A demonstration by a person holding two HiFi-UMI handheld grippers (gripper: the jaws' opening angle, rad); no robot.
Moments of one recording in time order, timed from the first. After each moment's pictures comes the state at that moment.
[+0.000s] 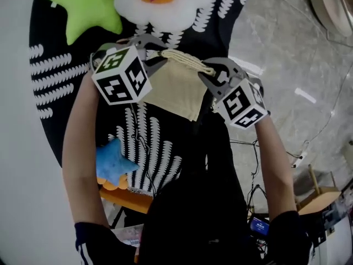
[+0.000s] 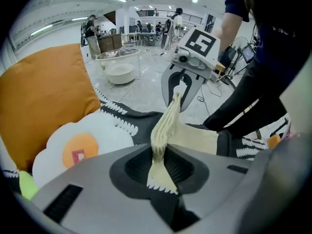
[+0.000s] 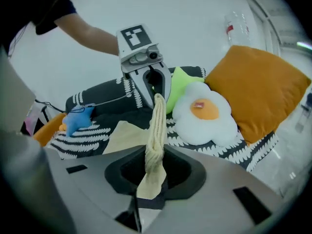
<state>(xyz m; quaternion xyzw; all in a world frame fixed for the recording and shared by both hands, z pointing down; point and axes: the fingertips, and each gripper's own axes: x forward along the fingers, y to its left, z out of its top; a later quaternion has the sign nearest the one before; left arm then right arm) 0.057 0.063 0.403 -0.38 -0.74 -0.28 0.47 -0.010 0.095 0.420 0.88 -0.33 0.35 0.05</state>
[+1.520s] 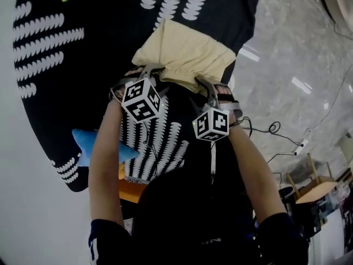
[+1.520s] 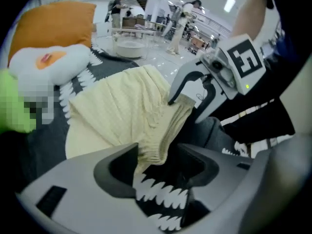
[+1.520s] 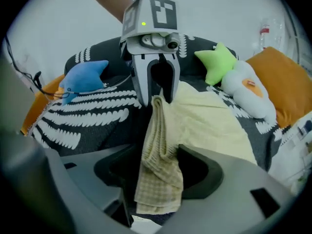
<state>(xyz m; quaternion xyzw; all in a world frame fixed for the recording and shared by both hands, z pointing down) -0.071 -0.129 0.534 -0.43 -0.69 -0.42 0.41 -0.135 -0.095 0.544 0.83 -0.32 0.43 0.18</state>
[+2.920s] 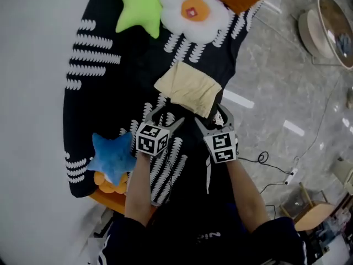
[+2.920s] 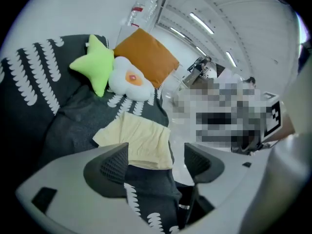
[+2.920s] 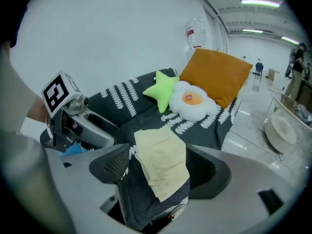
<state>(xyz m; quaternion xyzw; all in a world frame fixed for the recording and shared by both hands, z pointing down) -0.091 -0.117 0.393 -0.73 -0.47 -0.49 0.04 -0.129 -0.015 0.375 0.91 -0.10 0.39 -0.07</state>
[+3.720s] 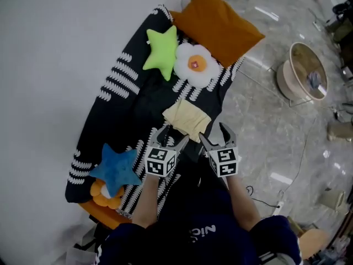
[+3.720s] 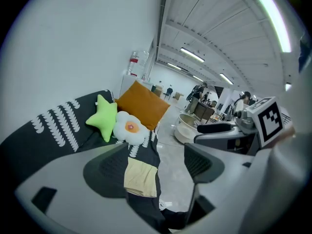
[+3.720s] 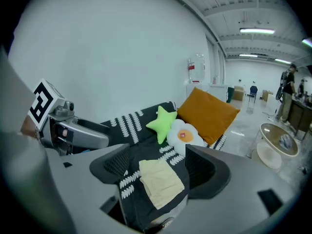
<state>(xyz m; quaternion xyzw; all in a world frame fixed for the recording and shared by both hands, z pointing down) -0.112 -0.113 0.175 -0.84 -0.44 -0.32 -0.01 -0.146 -0.004 0.168 0.95 -0.08 0.29 -0.02</state>
